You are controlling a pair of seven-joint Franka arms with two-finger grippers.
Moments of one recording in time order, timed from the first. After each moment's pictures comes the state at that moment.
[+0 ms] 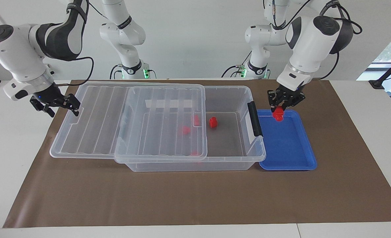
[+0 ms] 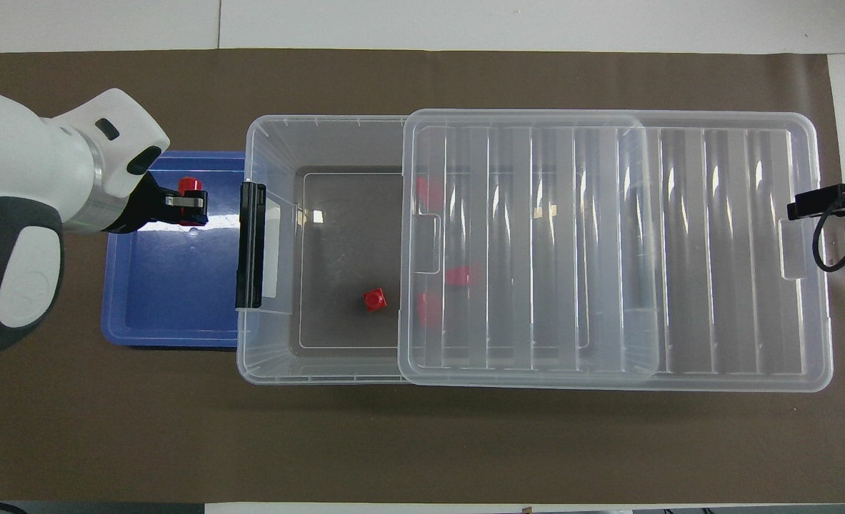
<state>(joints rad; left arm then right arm) -0.18 0.00 -0.14 -1.78 -0.04 1.85 -0.21 -0.14 0.04 -0.04 -1.74 0.02 1.81 -0.20</state>
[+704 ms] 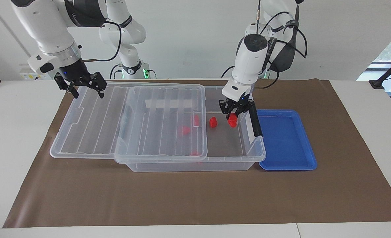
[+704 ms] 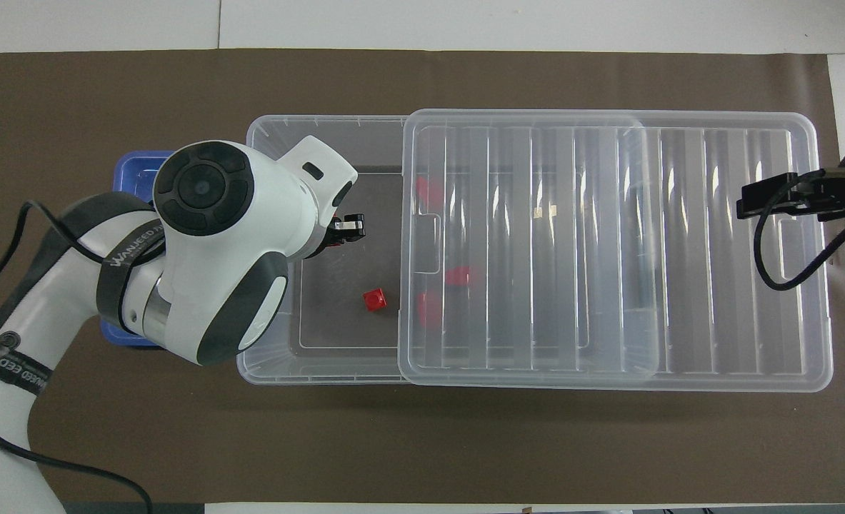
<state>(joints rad) -0.43 0.15 -0.14 -1.83 0.00 2.08 -0.58 0.03 -0.02 -0.04 -1.66 0.02 1.65 0.04</state>
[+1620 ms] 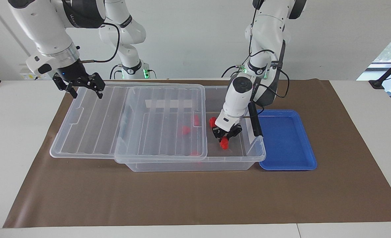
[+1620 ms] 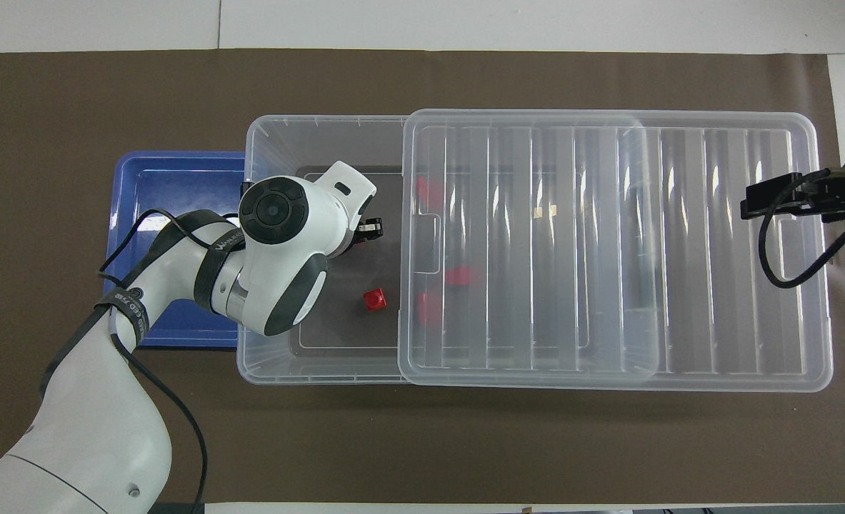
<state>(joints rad) -0.43 0.35 -0.12 -1.93 0.01 2.40 -0.60 0.03 -0.02 -0.05 -1.66 0.02 1.65 0.04</state>
